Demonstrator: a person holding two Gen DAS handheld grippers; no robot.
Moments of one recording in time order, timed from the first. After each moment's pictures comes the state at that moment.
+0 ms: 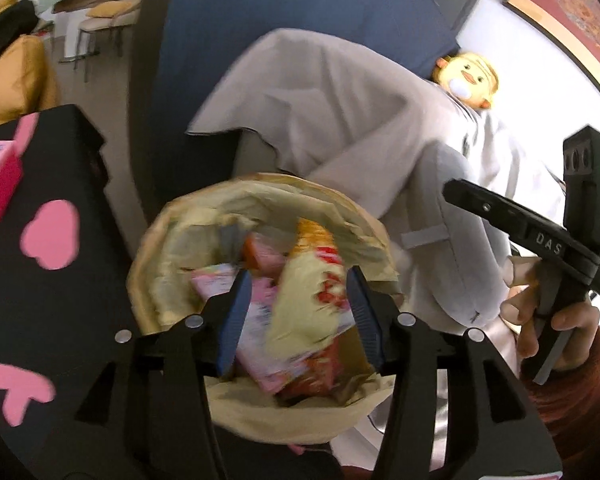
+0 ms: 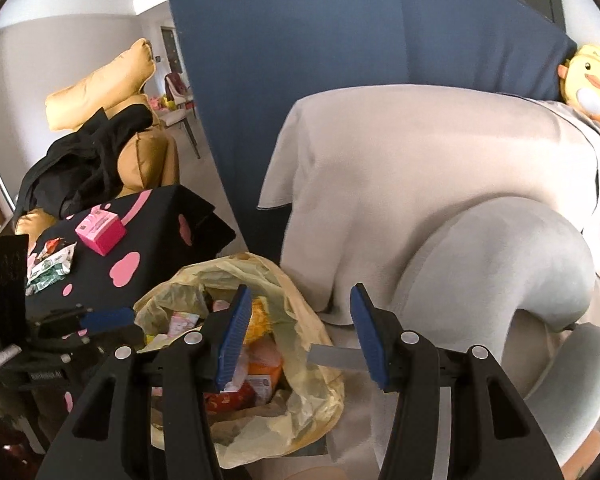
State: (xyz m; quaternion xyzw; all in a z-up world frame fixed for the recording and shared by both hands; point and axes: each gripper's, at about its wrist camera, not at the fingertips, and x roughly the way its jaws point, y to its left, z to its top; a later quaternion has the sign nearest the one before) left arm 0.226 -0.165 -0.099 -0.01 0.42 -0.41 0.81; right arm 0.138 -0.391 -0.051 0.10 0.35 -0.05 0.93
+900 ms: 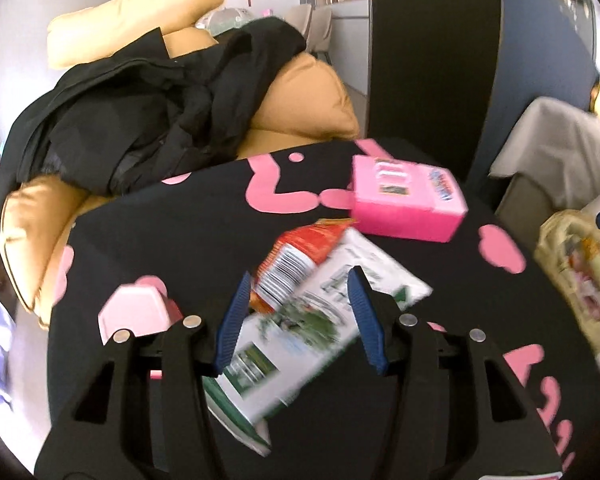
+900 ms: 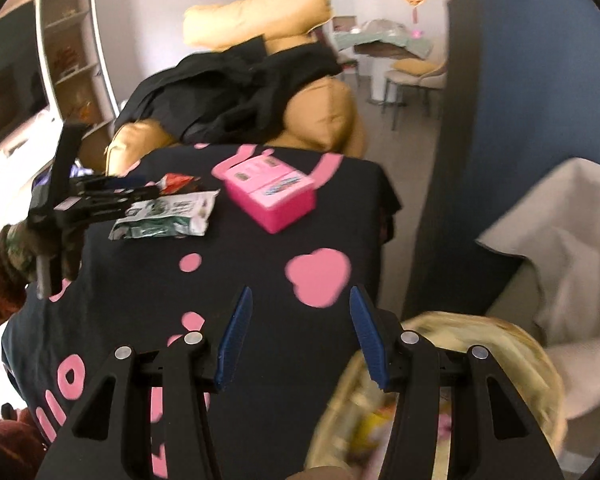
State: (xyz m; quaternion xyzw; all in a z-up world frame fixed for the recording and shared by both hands) left arm 0.348 0.128 -0.096 0.10 0.36 -0.14 0.92; right arm 0.248 -0.161 -0.062 -0.01 0.38 0.18 0.91
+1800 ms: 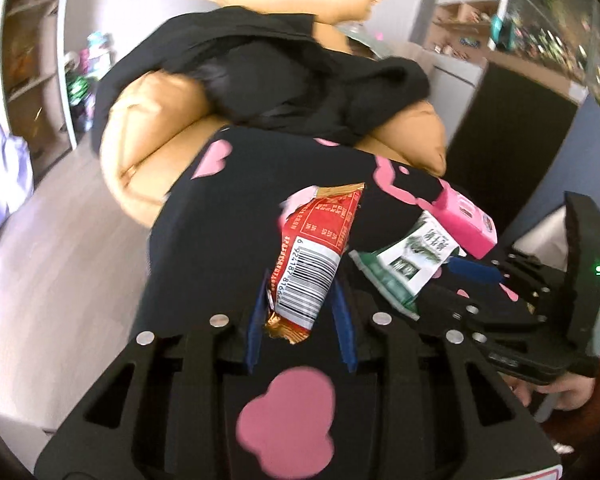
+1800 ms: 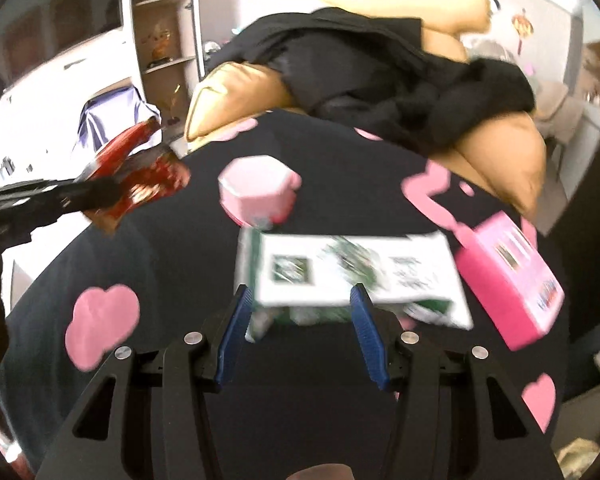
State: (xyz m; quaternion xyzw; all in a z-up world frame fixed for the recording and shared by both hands) left arm 0.231 0.285 -0.073 -0.11 0.36 -0.02 0.92; right arm 0.297 0.100 -0.095 -0.13 0.38 0.29 0.87
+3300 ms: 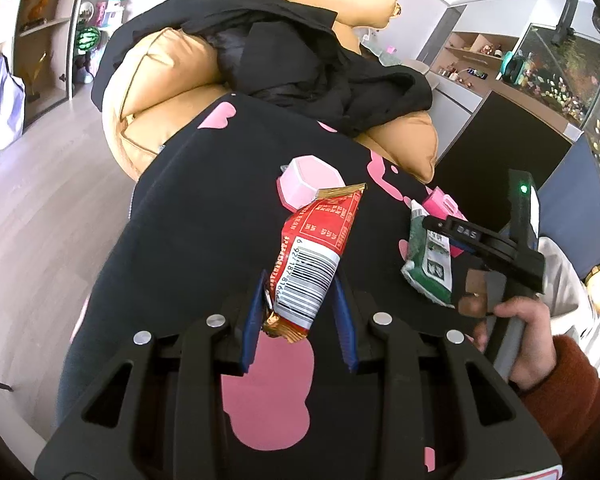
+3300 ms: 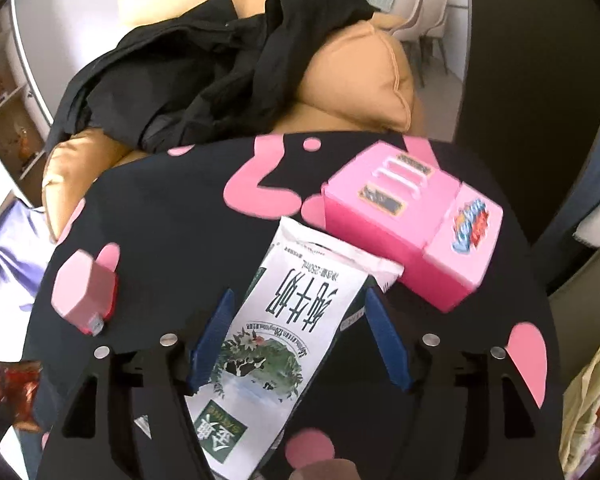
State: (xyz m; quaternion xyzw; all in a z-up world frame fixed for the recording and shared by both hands) left arm 0.211 0.291 -0.099 -0.20 0.37 -0.04 0.91; right arm 0.384 0.013 -0.115 0.06 0.45 0.08 0.89
